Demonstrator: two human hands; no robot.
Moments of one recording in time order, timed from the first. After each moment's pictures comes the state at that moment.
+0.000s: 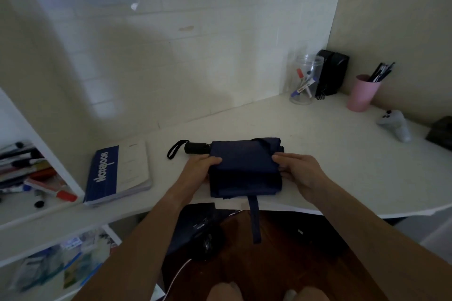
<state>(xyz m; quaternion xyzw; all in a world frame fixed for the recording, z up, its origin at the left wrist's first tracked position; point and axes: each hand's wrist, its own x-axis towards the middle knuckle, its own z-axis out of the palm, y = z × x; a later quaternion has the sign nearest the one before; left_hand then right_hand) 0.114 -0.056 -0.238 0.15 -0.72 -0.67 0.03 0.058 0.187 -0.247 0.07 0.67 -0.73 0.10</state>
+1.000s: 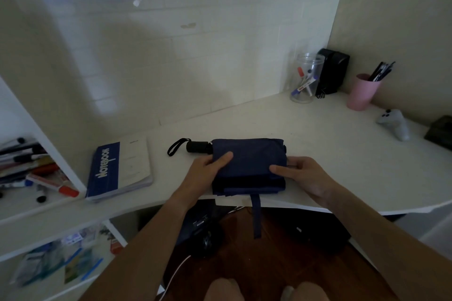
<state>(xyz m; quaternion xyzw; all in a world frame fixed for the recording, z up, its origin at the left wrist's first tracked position) 0.128 -0.047 -0.247 0.07 -0.73 -0.68 0.02 0.079 0.210 -0.242 -0.11 0.70 -0.68 0.18</state>
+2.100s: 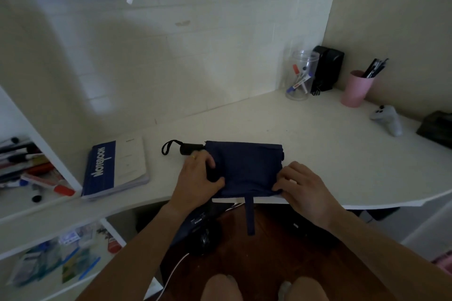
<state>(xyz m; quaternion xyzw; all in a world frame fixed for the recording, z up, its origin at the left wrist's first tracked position) 0.140 -0.055 -0.268 0.01 -0.94 -0.29 0.18 0.098 0.237 -0.286 -0.45 0.84 -0.16 -0.27</state>
